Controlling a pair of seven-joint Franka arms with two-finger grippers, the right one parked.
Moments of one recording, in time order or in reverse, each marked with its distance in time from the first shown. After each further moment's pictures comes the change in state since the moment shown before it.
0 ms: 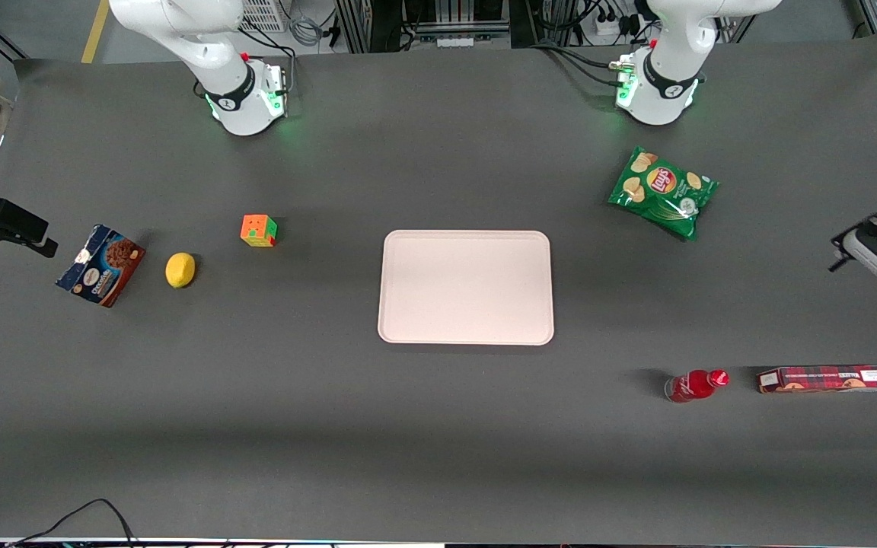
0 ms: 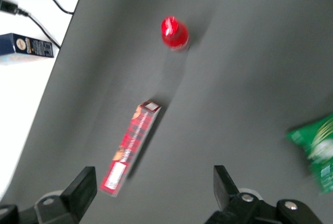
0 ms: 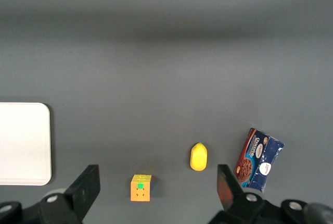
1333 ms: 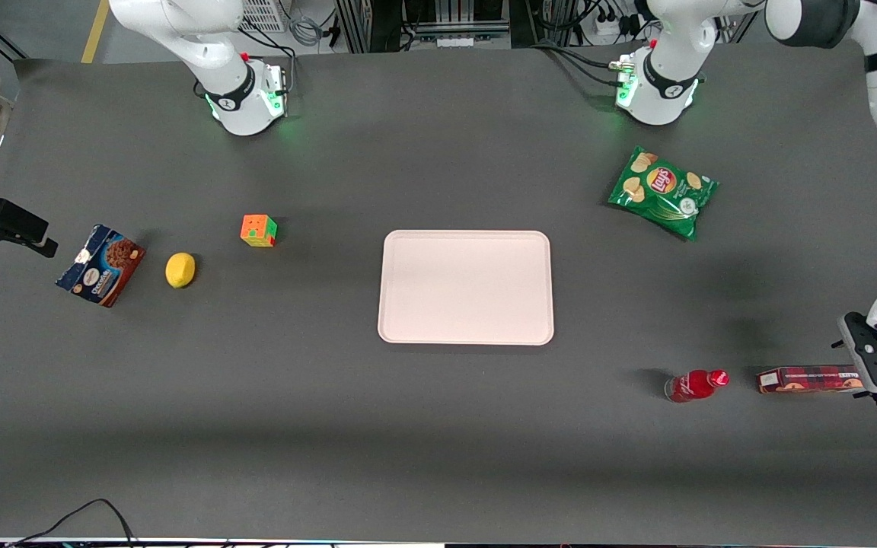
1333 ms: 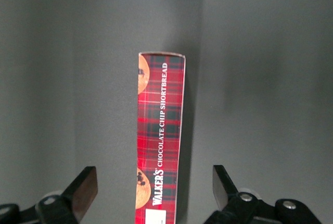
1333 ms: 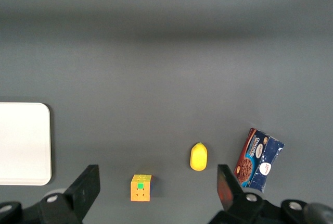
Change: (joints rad) arm 0.091 0.525 0.142 0.133 -0.268 0.327 0.719
